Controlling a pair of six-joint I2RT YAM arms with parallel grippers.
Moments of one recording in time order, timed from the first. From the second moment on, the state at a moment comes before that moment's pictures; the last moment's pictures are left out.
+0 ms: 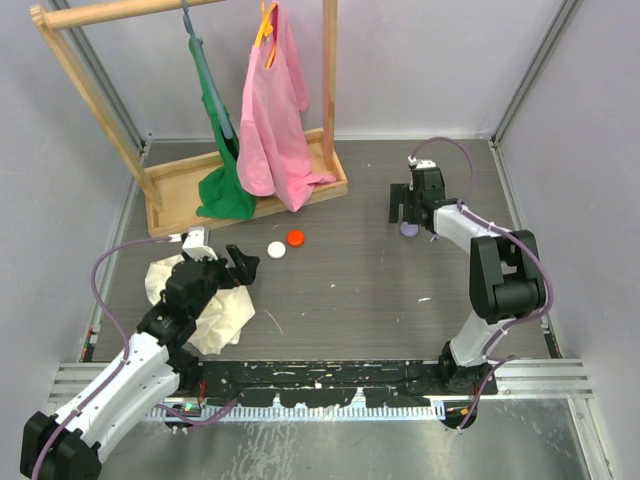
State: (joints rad) left arm -0.46 0.60 0.30 0.02 -0.13 -0.50; right arm 0.16 1.68 1.03 -0.13 0.12 0.13
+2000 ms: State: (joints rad) left arm -0.46 0.71 0.29 0.16 0.19 -0.49; right arm 0.57 1.51 0.96 -0.32 -0.04 -0.01
